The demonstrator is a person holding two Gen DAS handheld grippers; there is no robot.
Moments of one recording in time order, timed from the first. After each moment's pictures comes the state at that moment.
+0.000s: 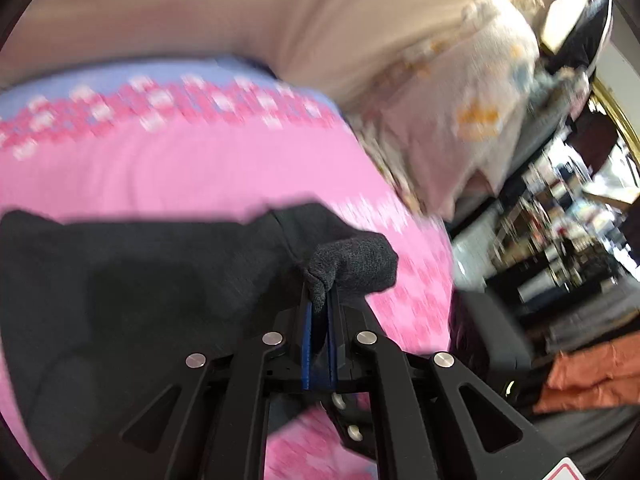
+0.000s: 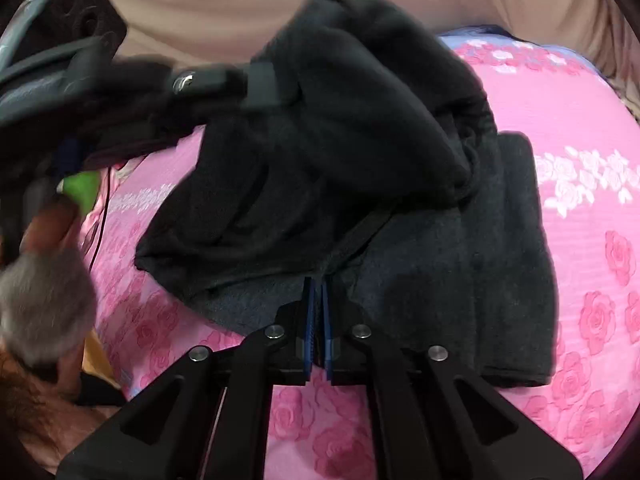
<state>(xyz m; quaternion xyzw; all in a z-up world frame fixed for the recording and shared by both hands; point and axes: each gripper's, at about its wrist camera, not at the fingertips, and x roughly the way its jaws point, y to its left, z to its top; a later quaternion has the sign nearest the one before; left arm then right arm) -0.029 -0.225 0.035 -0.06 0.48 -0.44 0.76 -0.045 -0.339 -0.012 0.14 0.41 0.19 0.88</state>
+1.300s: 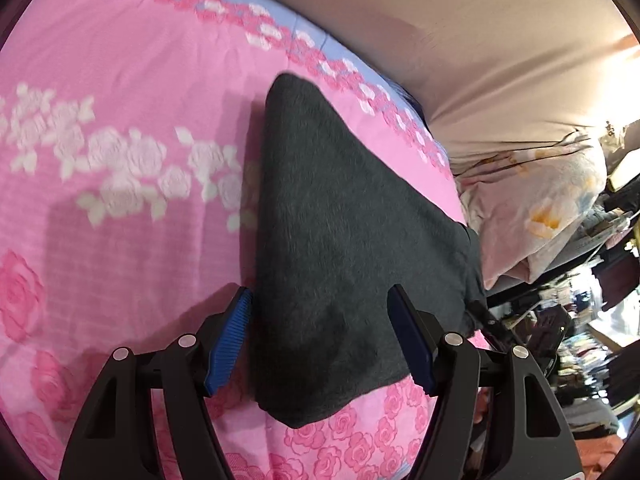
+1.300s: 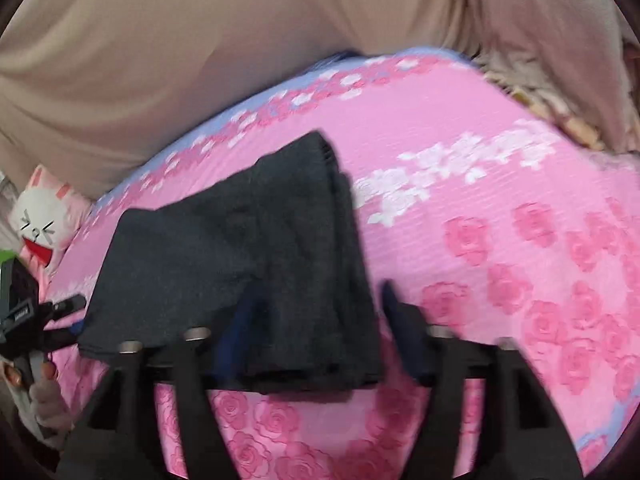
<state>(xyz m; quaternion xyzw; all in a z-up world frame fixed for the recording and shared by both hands) -0.010 -0.028 -0.038 -0.26 0.51 -0.29 0.77 -0.064 -0.399 0.001 0.19 0.37 -0.03 0.91</state>
